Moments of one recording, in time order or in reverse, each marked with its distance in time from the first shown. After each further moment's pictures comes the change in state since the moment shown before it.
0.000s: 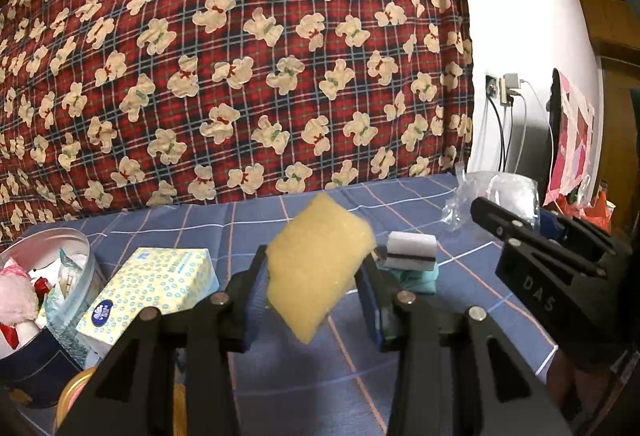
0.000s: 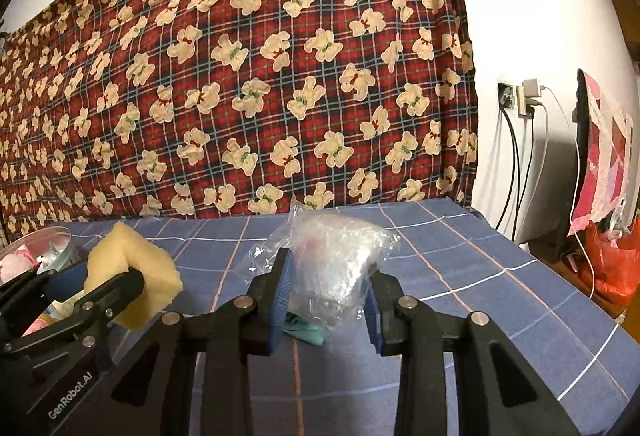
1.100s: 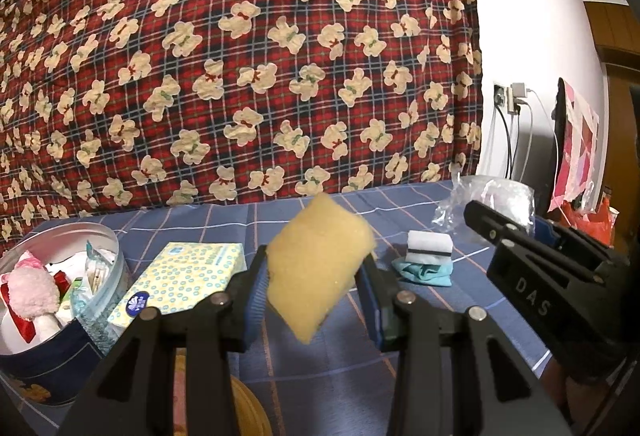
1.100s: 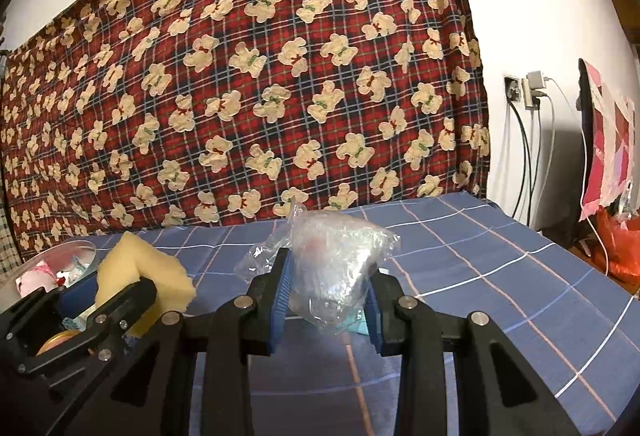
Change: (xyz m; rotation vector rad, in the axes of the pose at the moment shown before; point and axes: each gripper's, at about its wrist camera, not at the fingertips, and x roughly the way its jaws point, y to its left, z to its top) left arm -0.021 0.025 -0.006 -0.020 -0.023 0.025; right arm -0.013 0.029 -0.005 0.043 -0.011 0.052
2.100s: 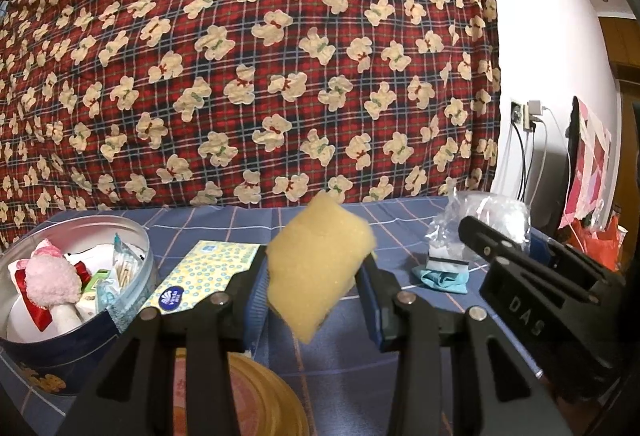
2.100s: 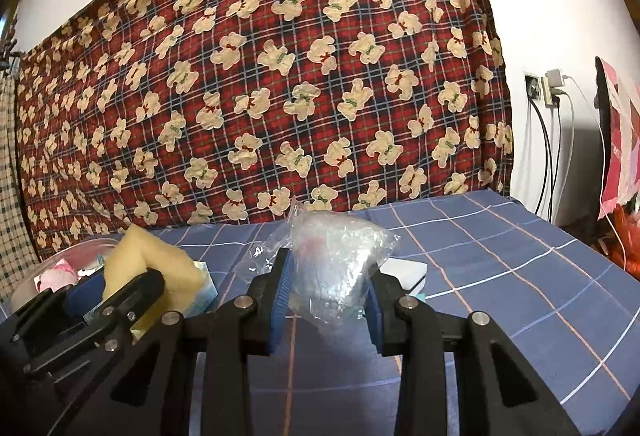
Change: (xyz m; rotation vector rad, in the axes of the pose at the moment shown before) left arm -0.015 0.022 -0.001 -0.049 -0.033 0.047; right arm -0.004 0.027 -0.005 0.002 -0.002 0.060
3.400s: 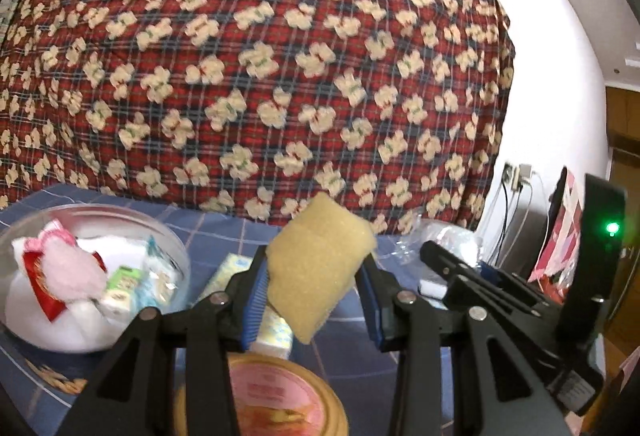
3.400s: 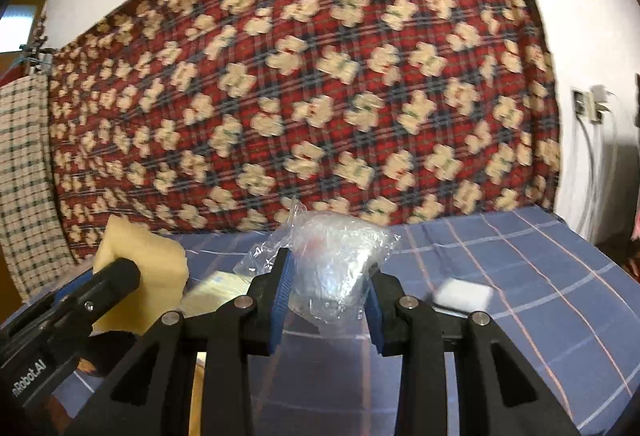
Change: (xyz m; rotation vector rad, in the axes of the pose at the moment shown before) left arm -0.043 0.072 0.022 -0.181 -0.073 -0.078; right arm 0.005 0.053 0.028 -0.038 -0.003 0.160
